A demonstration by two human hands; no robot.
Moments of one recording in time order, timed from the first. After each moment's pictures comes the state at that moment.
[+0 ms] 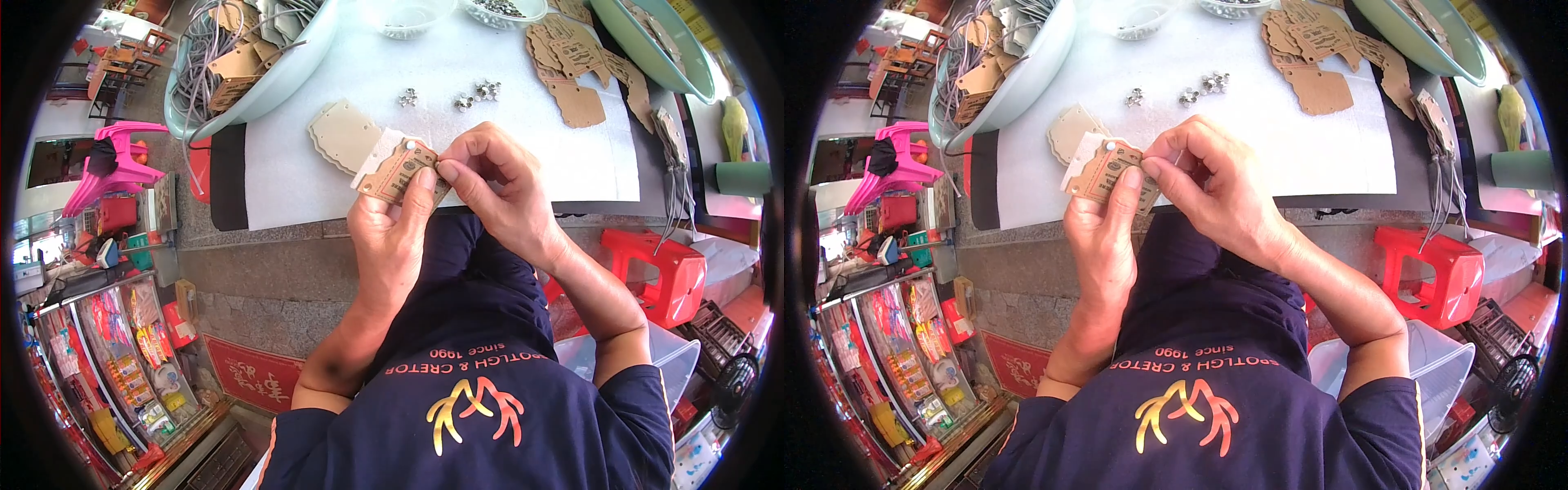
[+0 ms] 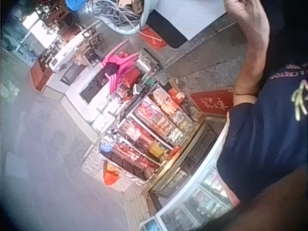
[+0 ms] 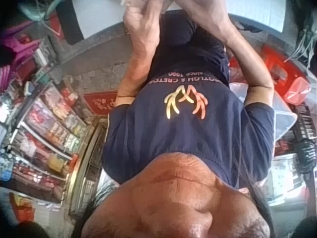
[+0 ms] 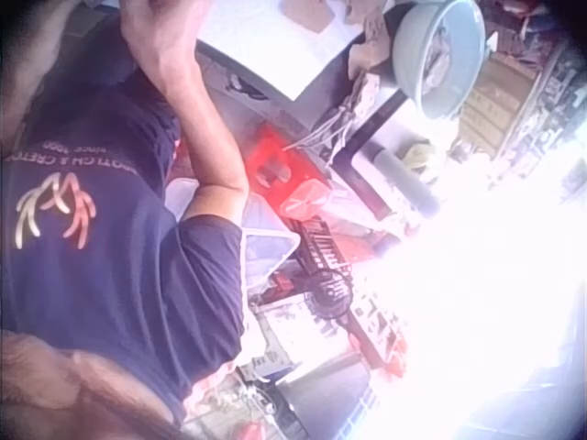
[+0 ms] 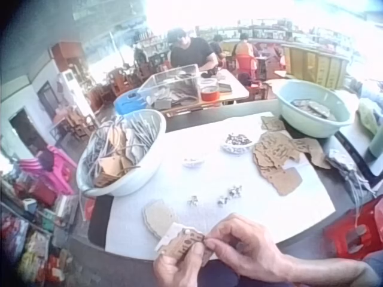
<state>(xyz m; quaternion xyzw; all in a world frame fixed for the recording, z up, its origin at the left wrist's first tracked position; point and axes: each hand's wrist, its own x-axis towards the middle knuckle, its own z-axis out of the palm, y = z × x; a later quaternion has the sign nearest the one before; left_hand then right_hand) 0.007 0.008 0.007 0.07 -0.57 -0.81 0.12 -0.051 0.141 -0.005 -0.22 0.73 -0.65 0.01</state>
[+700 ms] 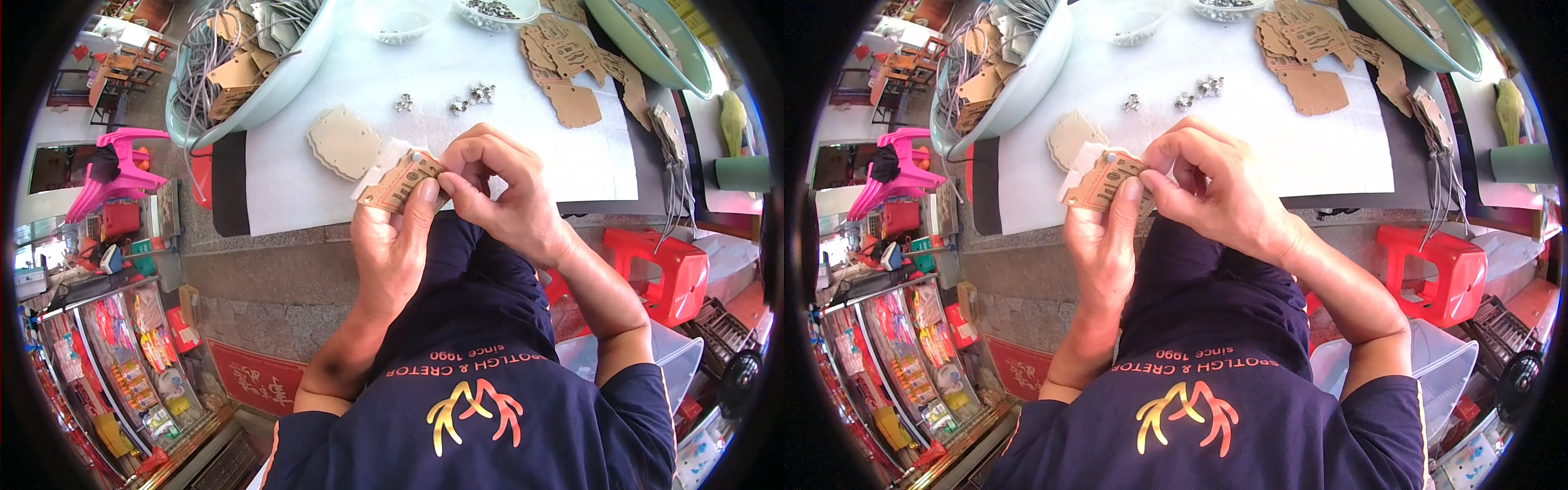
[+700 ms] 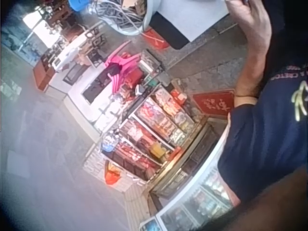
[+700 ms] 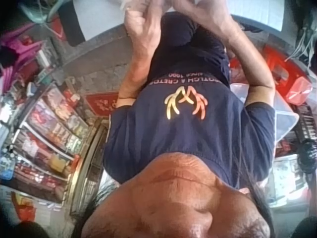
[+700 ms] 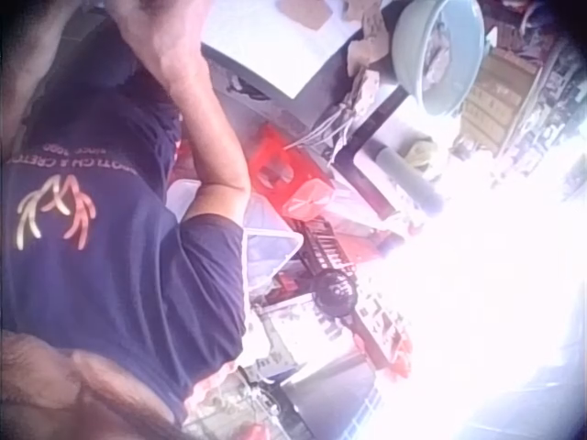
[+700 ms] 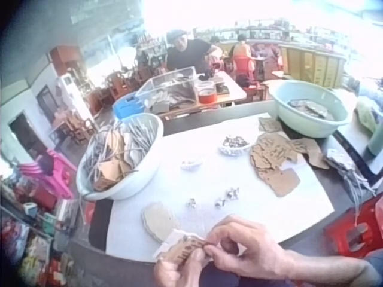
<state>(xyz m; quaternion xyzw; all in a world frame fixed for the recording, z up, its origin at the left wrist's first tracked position) 0.010 0.007 0.010 0.02 -0.63 -0.76 0.12 -0.059 0.149 0.009 -0.29 0.75 -0.59 -0.02</state>
